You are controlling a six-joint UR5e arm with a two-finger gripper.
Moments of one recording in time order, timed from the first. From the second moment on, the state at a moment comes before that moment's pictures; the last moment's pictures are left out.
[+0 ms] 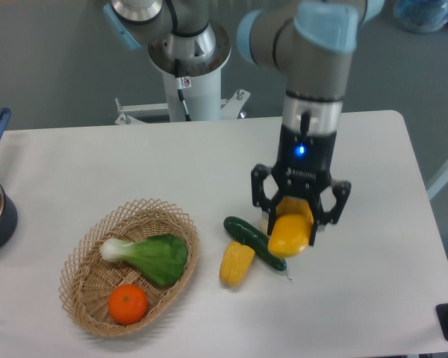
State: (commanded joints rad) arm 2.60 -1.93 -1.53 -0.81 1.18 0.99
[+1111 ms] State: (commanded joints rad) arm 2.75 -2.07 -1.53 -0.81 1.23 1.50
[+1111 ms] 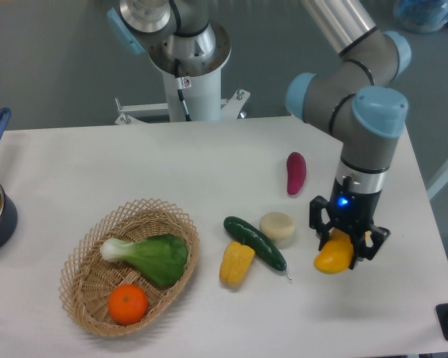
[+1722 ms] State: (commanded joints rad) arm 2.86 -2.12 -1.56 -0.81 1.16 1.68
